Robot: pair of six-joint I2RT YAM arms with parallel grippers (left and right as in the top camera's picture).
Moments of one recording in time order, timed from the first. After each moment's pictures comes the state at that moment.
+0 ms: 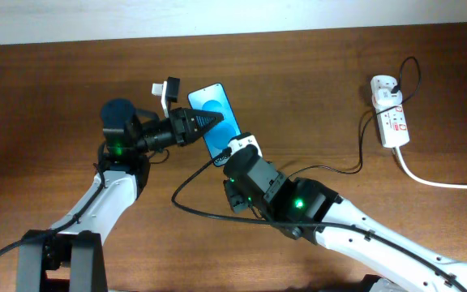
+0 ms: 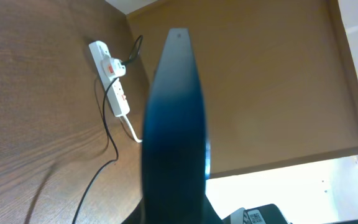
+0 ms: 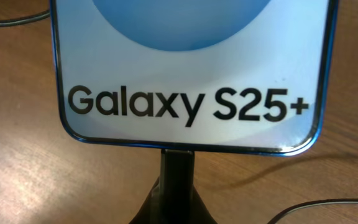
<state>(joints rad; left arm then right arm) -0.13 1.60 0.82 0.65 1.18 -1.05 0.87 1.37 1.10 -0.61 0.14 0.46</state>
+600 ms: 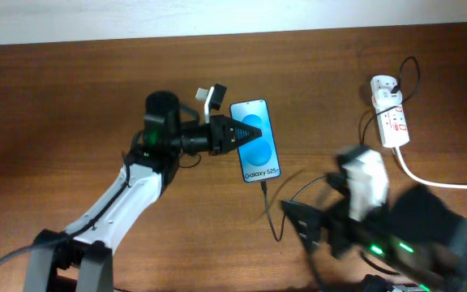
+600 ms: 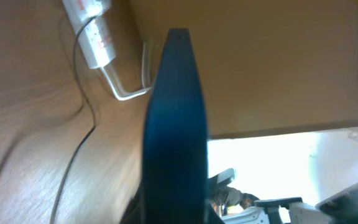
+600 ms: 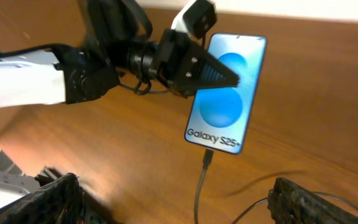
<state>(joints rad) -0.33 1.60 0.95 0.31 1.13 -0.96 0.85 0.83 1.39 -1.10 0.11 0.43</state>
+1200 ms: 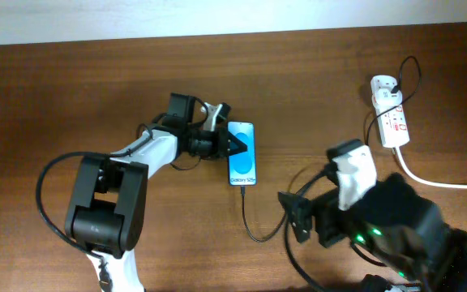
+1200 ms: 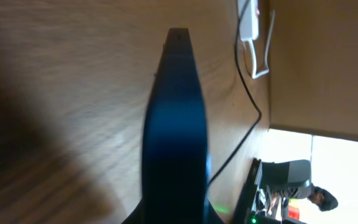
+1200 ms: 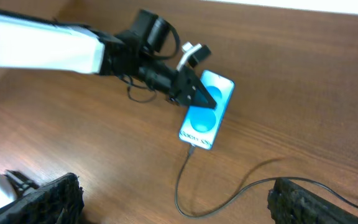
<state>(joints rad) -0.28 2.04 1.19 -0.22 0.98 -0.32 0.85 0.91 1.39 -1.13 0.18 0.43</state>
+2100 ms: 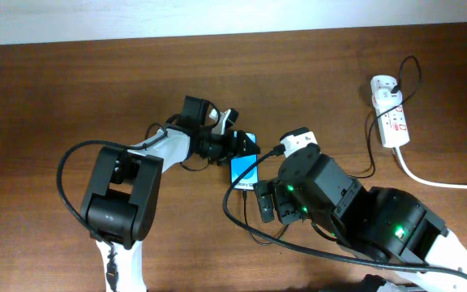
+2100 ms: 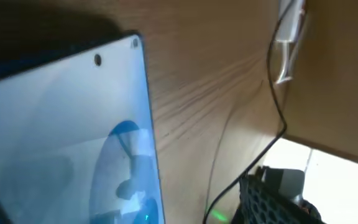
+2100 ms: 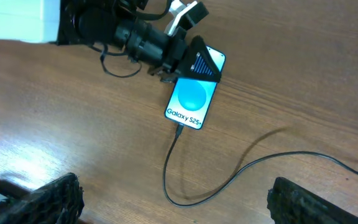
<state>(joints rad) -0.34 2.13 1.25 -0.26 0.90 -0.43 0.85 1.15 1.39 -1.16 0.20 0.51</state>
